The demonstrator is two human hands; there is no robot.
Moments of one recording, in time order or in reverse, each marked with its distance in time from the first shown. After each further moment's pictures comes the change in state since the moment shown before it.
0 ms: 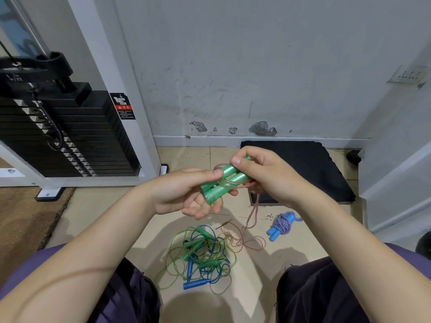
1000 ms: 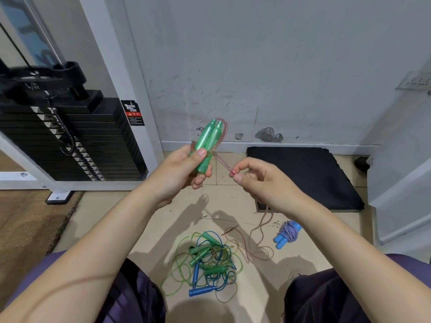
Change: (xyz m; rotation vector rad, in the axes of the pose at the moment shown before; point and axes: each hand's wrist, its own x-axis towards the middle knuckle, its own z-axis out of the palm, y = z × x) left_hand -0.005 0.006 -0.015 -0.003 0.508 0.357; right_hand 0.004 0.012 0.009 -0.156 0.025 -0.037
